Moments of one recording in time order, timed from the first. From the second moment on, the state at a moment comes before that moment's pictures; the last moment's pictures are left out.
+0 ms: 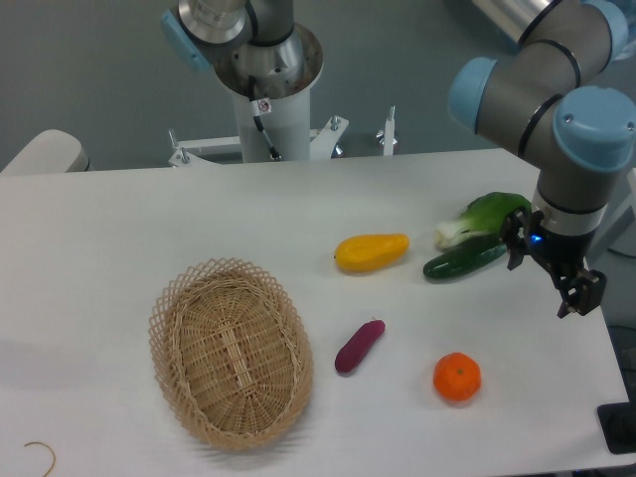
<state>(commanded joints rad) 2.72 -2.08 -1.25 -1.19 1.55 1.75</state>
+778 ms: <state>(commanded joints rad) 2.72 -2.10 -1.38 -1.06 1.58 1.71</state>
